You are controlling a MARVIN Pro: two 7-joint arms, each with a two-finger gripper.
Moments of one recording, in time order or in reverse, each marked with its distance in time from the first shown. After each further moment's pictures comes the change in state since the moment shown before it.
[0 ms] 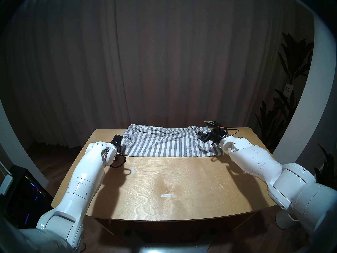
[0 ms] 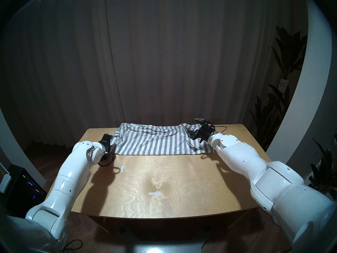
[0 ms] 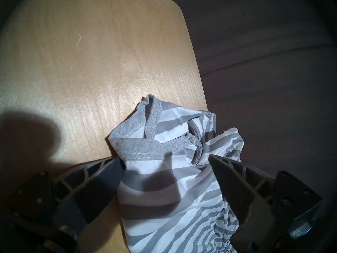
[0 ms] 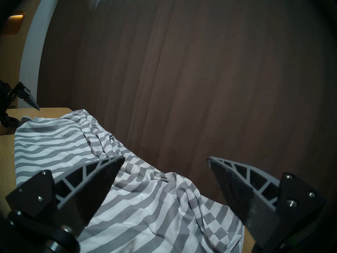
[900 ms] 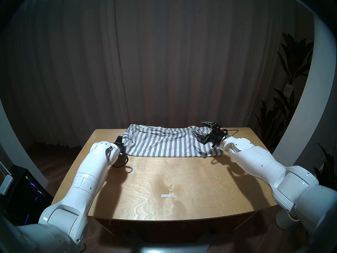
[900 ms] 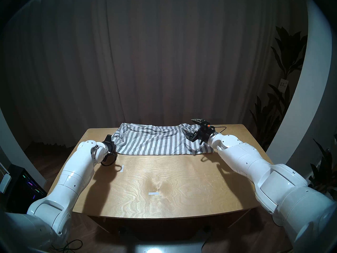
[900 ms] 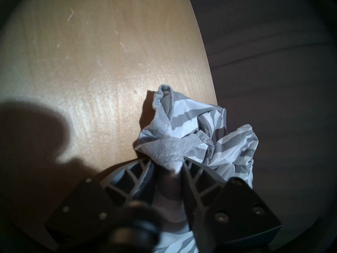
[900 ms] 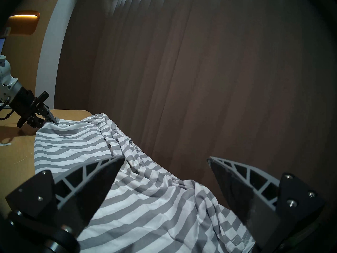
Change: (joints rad) left arm -0.071 -0.029 0.033 0.141 0.003 0.015 -0.042; right arm -0.036 0.046 0.000 -0.095 0.005 -0.002 0.061
